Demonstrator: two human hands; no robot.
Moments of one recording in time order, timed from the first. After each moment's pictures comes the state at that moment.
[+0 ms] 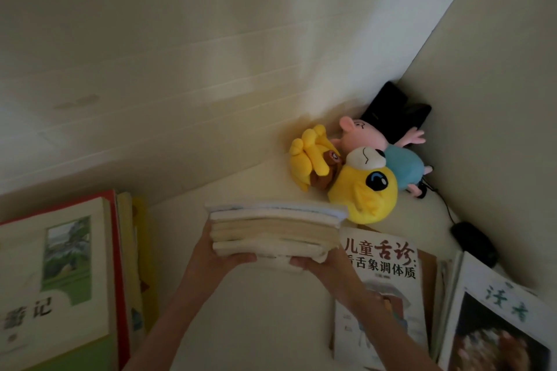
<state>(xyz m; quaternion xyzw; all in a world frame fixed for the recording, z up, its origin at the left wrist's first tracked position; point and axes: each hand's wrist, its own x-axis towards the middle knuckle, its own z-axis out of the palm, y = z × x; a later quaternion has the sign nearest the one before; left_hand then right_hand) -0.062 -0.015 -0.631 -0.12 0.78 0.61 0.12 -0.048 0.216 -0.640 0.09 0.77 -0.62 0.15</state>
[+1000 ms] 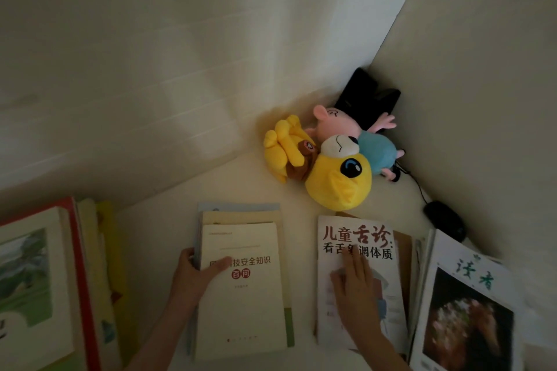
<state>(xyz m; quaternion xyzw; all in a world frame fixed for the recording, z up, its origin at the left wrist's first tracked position) -0.050 -0.011 -0.697 -0.30 0.74 0.56 0.21 0.027 0.268 -0.705 0.19 0.96 -0.20 0.06</state>
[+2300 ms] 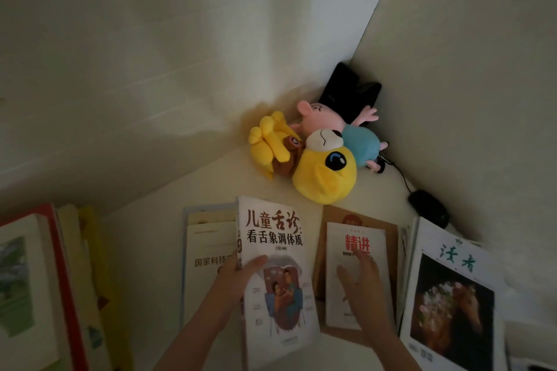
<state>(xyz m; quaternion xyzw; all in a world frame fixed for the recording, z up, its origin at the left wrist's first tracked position) -0.032 0.065 -0.623 -0.21 0.65 0.66 0.33 0.034 0.286 -0.680 0.36 0.86 -0.33 0.11</state>
